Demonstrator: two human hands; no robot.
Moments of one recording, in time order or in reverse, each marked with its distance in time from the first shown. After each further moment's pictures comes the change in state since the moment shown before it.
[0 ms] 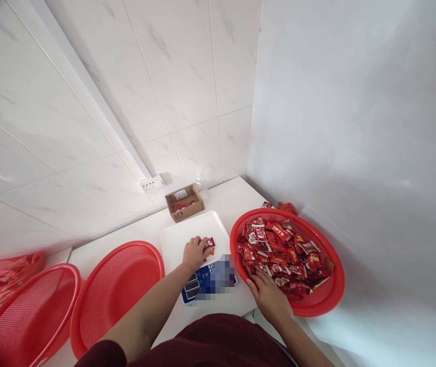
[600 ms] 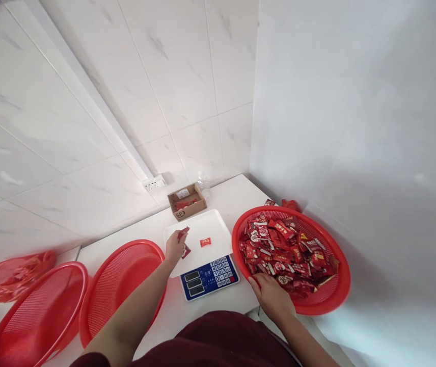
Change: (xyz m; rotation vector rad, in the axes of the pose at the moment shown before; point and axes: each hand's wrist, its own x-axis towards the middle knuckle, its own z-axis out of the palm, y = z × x) left_hand -0.008 -0.051 -0.041 -0.370 0.236 -0.344; right_hand -0.005 -0.017 -0.021 0.099 -0.134 0.106
